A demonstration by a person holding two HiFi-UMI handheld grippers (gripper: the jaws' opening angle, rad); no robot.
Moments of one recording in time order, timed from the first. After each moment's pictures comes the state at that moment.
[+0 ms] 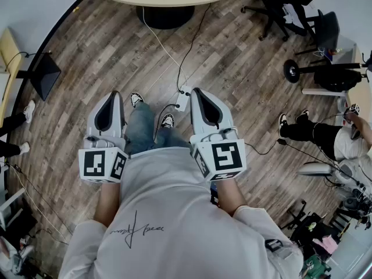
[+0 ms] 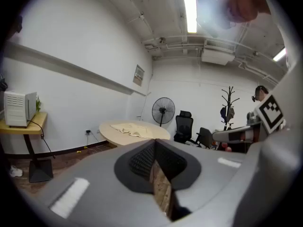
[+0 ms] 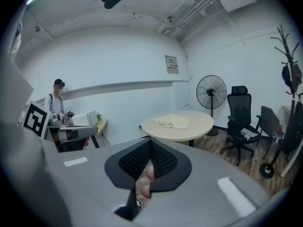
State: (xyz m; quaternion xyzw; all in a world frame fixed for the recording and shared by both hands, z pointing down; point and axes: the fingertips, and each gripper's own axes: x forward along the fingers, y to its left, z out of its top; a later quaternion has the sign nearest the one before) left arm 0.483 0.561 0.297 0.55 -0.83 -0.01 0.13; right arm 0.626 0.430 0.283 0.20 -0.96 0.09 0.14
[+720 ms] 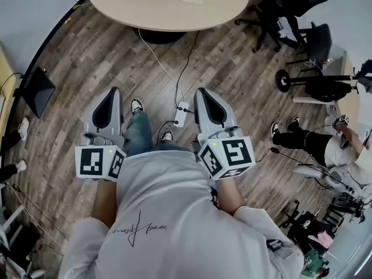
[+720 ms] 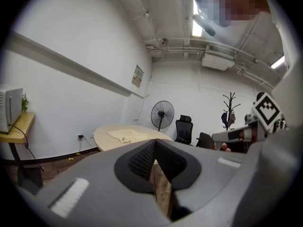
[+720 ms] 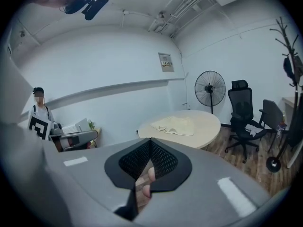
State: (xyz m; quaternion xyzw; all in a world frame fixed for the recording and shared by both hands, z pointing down) left arm 0.342 0.501 0.278 0.58 -0.81 -0.03 0.12; right arm 0.498 0.373 0.264 0.23 -0.95 0.13 0.13
